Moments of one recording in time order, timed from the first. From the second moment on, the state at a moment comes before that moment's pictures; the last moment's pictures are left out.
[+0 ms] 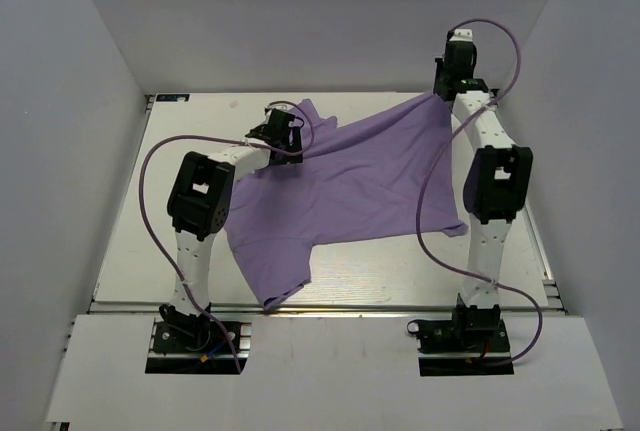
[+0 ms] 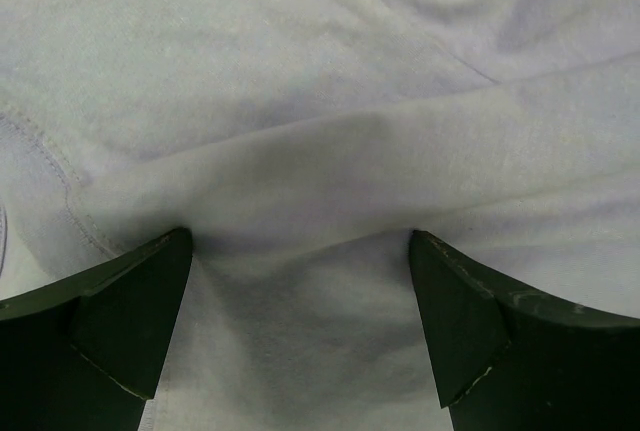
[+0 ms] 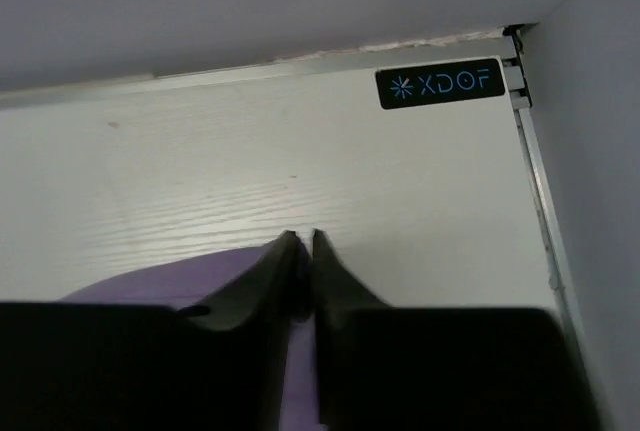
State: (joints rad) left arm -0.40 2.17 1.53 -0.24 -0.31 -0.35; right arm 0.07 2.20 2.04 -0.33 0.22 0.01
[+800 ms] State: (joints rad) left arm -0.40 1.94 1.39 -0.29 -0.22 -0.34; right arm 0.02 1.40 1.04 -0.60 0.22 0.39
